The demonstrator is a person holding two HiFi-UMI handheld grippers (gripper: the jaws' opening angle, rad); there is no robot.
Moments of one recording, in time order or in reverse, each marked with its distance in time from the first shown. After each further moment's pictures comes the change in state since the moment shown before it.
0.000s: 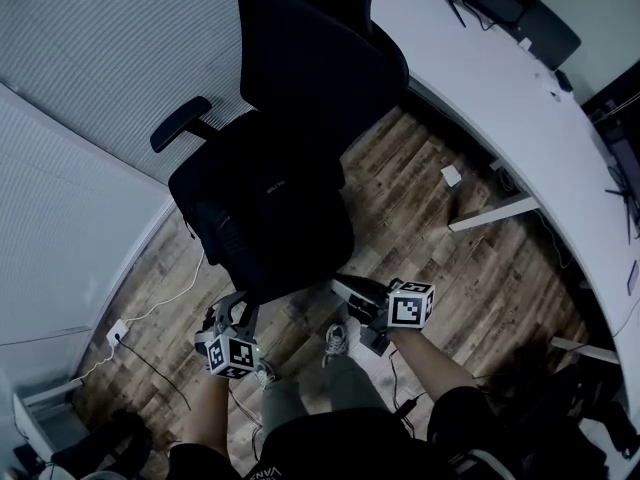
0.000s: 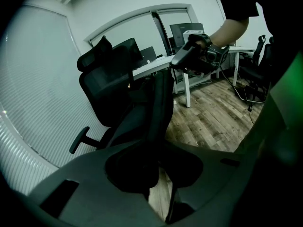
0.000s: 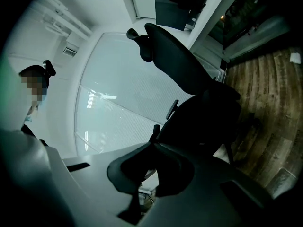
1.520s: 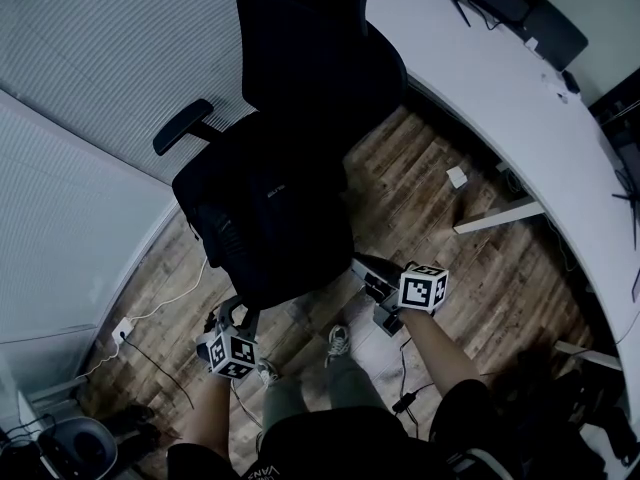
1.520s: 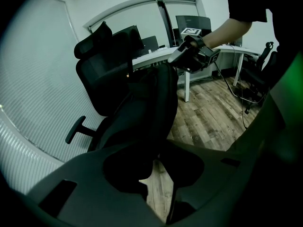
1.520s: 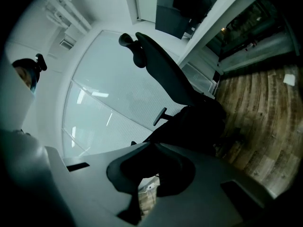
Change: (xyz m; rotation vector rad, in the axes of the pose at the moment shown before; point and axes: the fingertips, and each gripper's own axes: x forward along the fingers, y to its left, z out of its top) left arm 0.013 -0.008 -0.005 -0.062 0.127 -0.049; right arm -0.024 -0.059 0.056 -0.077 -0.018 -0.142
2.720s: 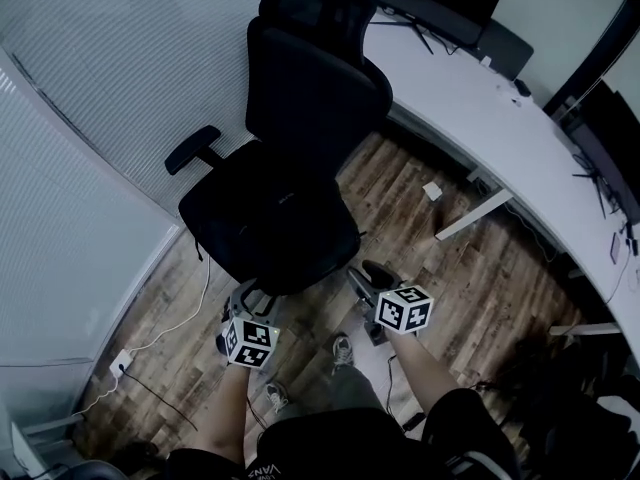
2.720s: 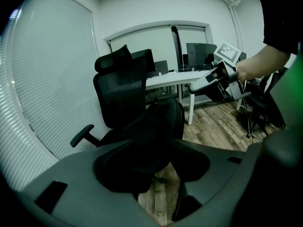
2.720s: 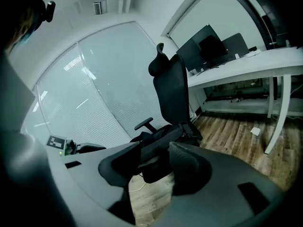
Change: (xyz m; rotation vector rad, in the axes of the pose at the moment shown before) left arm -0.089 0.025 0.026 -0.146 -0.235 0.017; right arm -0.016 0.098 -0.063 -0.345 -0.170 -0.425
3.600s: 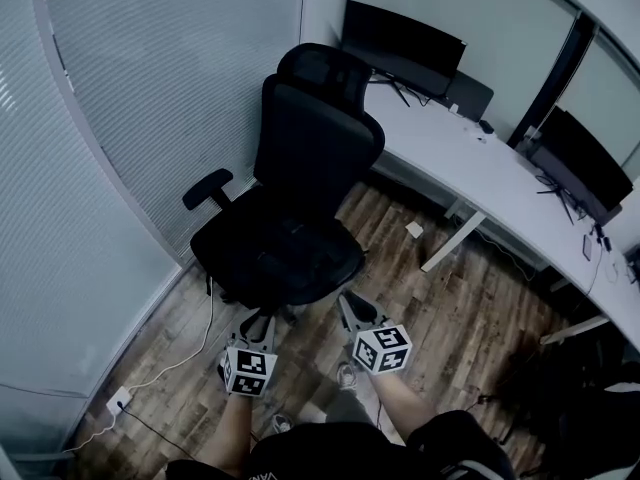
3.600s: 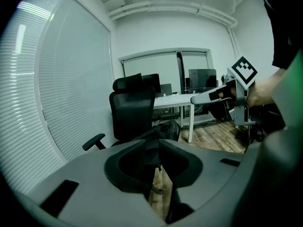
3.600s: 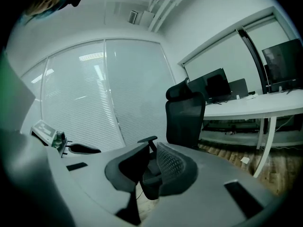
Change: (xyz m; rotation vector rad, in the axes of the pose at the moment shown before) left arm -0.171 0.036 -0.008 -0.088 -0.224 0.015; right arm -0.057 0.199 0.002 -0.229 -0.252 -0.150
